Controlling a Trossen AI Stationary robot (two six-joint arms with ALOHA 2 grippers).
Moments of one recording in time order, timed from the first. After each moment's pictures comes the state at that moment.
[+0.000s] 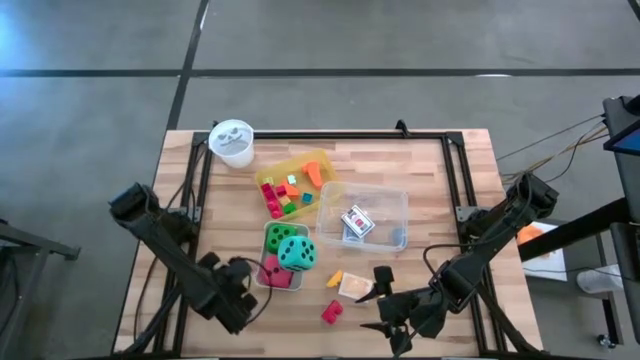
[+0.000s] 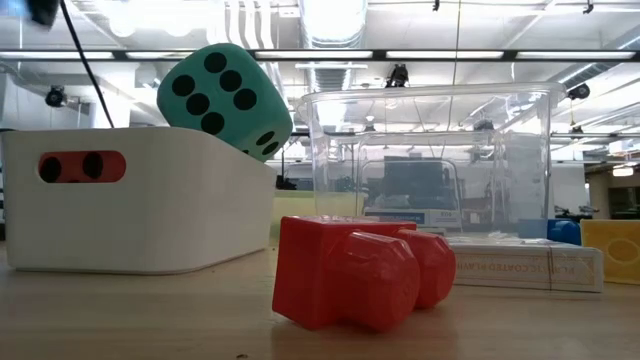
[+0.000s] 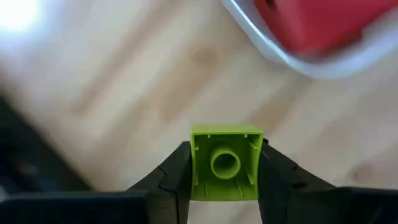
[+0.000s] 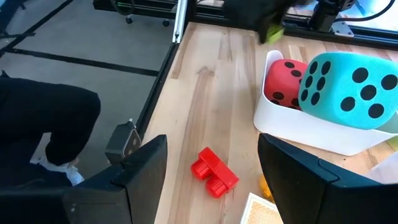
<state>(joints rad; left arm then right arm) -0.81 1.70 1.19 -1.22 -0.16 -1.58 0.77 1.59 1.16 -0.17 0.52 0.34</state>
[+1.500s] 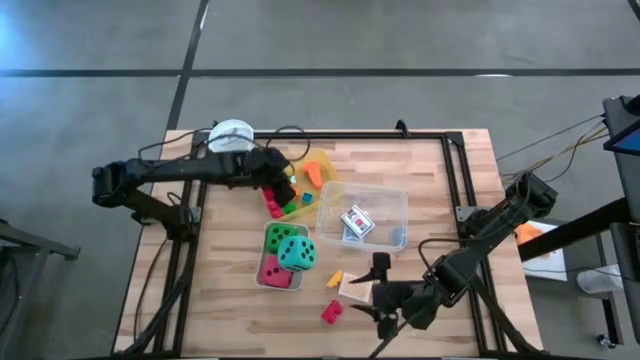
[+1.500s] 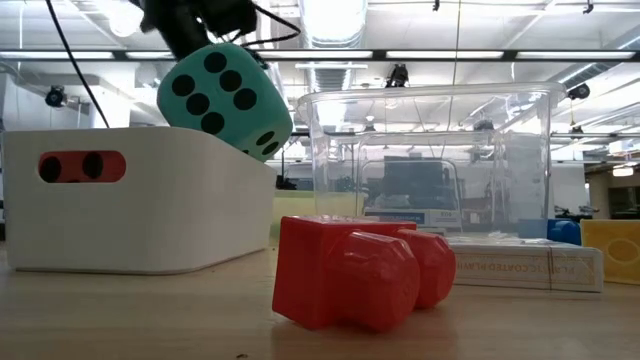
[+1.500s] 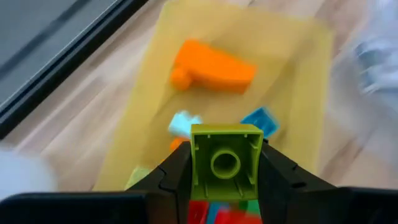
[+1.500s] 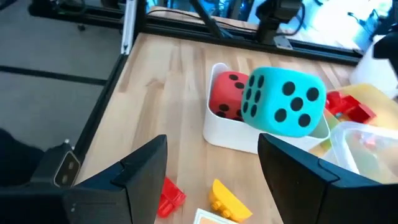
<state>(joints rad) 0.26 1.38 1.01 -0.63 -0.27 -0.34 0.73 1.59 1.16 -0.17 0.66 0.29</state>
